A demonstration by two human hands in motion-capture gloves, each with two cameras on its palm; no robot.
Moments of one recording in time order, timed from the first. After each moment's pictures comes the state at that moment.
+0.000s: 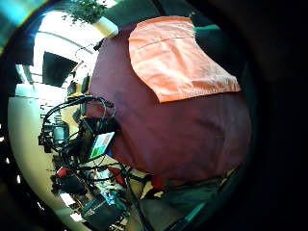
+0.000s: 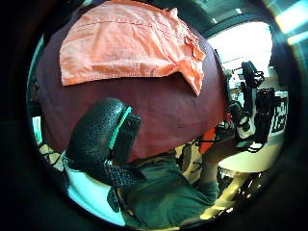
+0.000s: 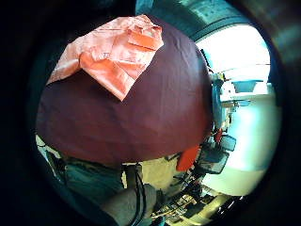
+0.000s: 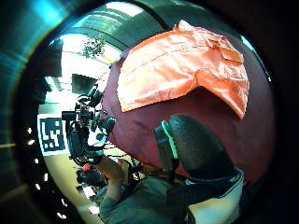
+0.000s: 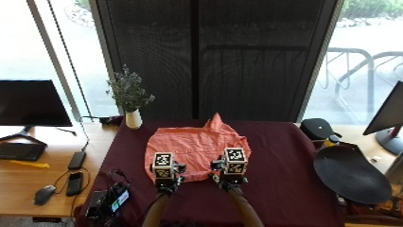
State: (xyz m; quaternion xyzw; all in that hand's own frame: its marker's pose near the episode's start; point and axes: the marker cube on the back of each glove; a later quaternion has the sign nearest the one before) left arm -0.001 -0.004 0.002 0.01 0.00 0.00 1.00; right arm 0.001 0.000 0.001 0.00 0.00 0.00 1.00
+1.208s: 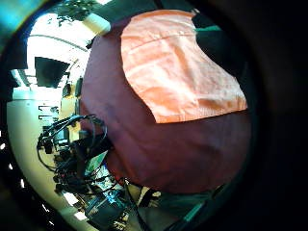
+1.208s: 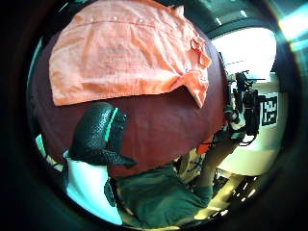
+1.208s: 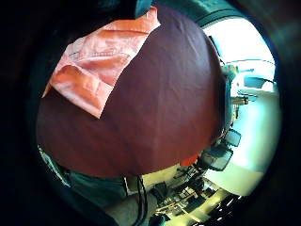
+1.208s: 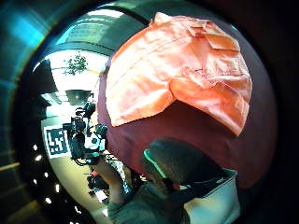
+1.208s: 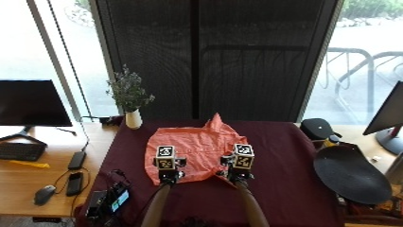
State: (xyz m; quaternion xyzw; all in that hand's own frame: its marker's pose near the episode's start) left arm 0.001 -0.042 0.011 -0.05 -0.01 -0.02 1.00; right arm 0.058 -0.055 0.031 -0.01 -0.01 0.06 1.00
